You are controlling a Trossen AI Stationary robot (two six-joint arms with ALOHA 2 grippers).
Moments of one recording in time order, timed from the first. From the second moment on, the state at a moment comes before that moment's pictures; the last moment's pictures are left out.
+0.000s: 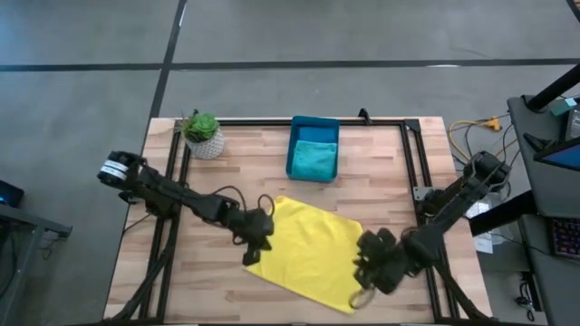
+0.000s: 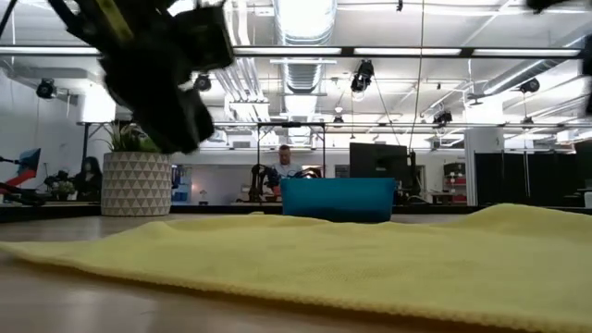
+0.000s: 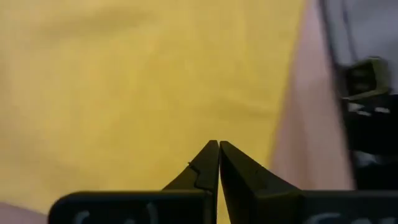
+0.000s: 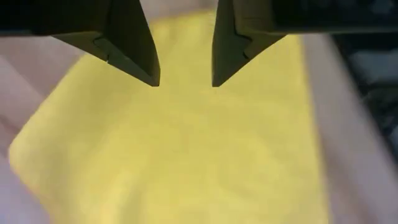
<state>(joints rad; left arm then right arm) -0.29 1.52 0.82 -0.11 0.16 -0.47 0.80 1.51 1.01 -0.72 0.41 1.44</state>
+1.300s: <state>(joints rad) 0.11 1.52 0.86 -0.37 0.06 -0.15 0.52 1.43 0.79 -0.38 0.34 1.10</state>
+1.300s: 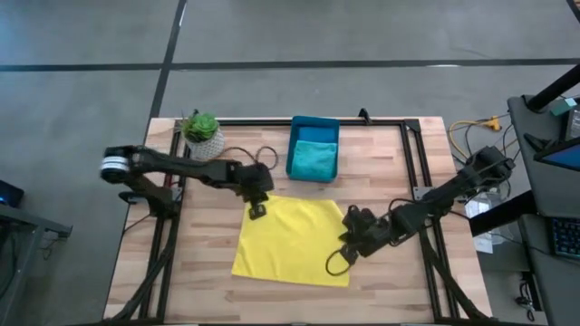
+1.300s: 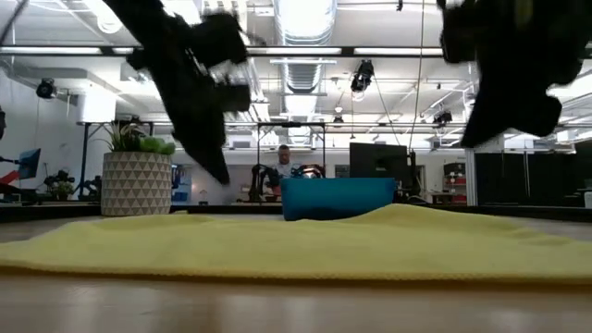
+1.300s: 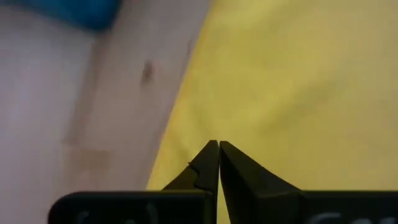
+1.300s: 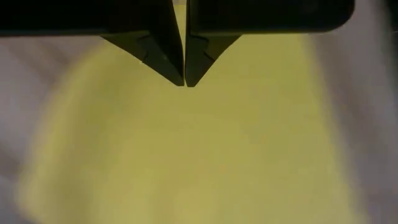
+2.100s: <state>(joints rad) -0.58 1.01 0.42 -0.03 0.29 -0.60 0.79 1.63 0.86 0.01 0.27 0.96</state>
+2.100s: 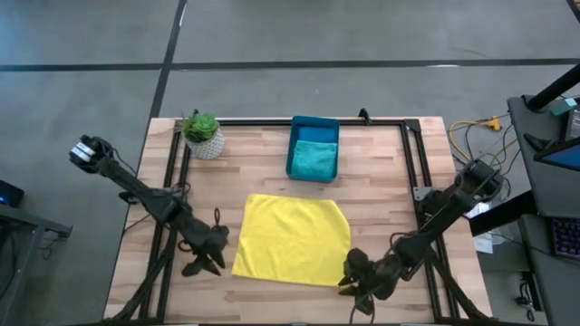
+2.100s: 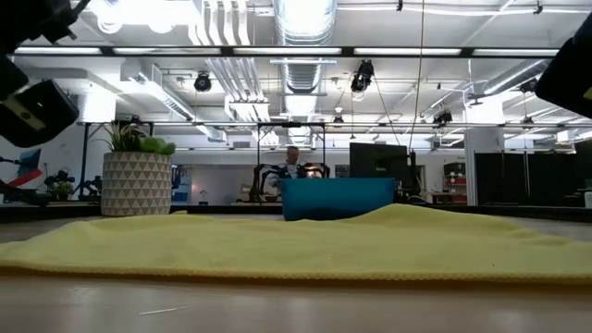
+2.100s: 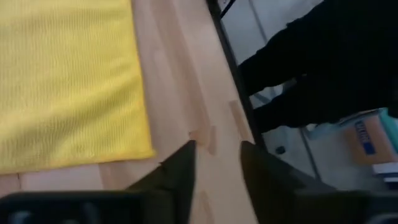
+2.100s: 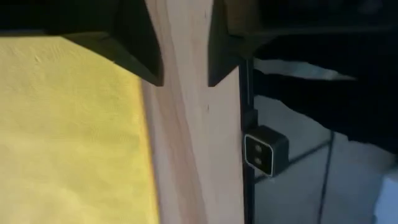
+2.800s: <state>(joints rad) -0.70 1.62 0.66 -0.05 0.01 -0.46 0.80 1.75 0.93 -0.14 0.29 0.88</state>
